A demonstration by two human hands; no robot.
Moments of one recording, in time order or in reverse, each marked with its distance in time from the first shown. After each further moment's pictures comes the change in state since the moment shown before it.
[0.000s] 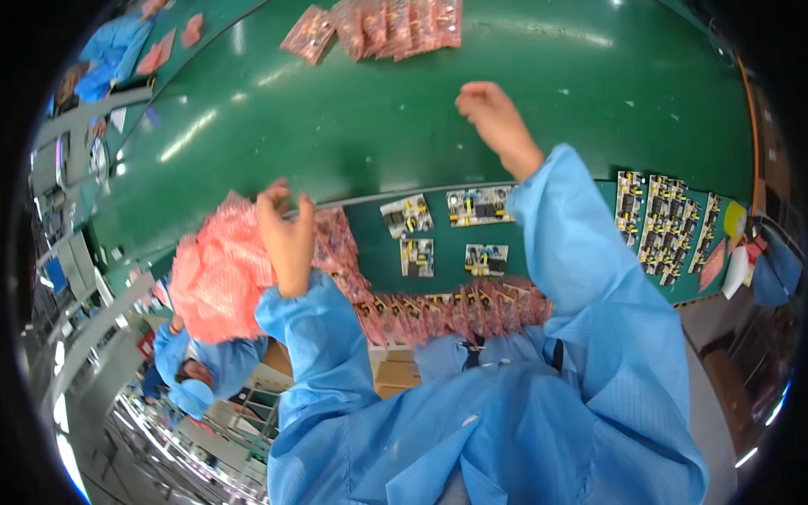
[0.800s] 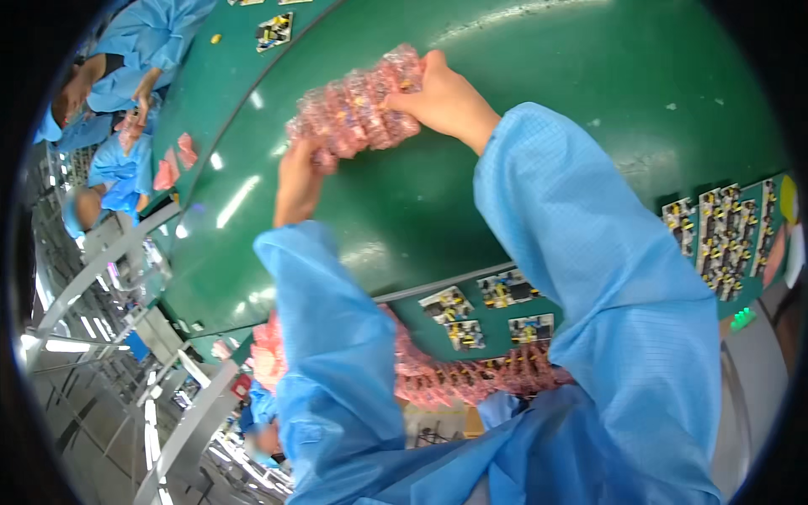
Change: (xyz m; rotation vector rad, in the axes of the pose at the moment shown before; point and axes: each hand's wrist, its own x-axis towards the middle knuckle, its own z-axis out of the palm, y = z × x) left_hand 0.256 0.011 0.171 -0.663 -0.662 -0.478; right_hand 0.142 -0.053 -0.016 -0.306 0.218 -0.077
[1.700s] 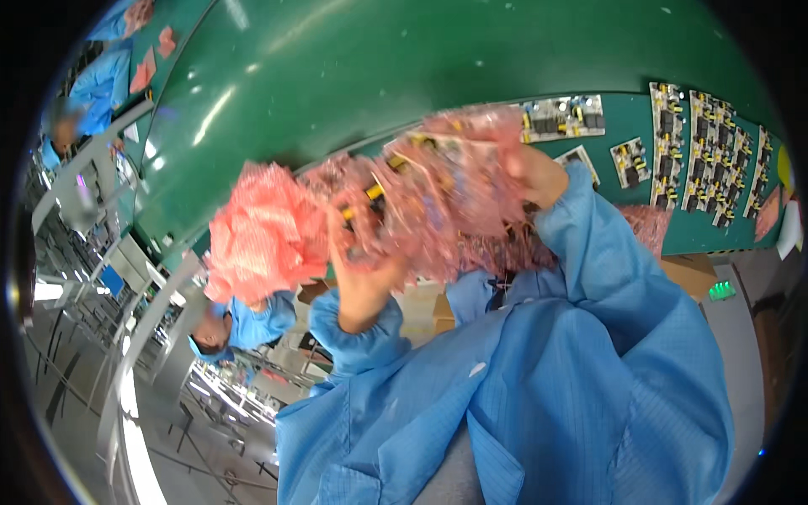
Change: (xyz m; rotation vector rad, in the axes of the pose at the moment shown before) left_hand -0.392 -0.060 0.133 0.249 0.145 0.175; right_hand -0.304 0.102 -0.029 1.345 -0.809 0.483
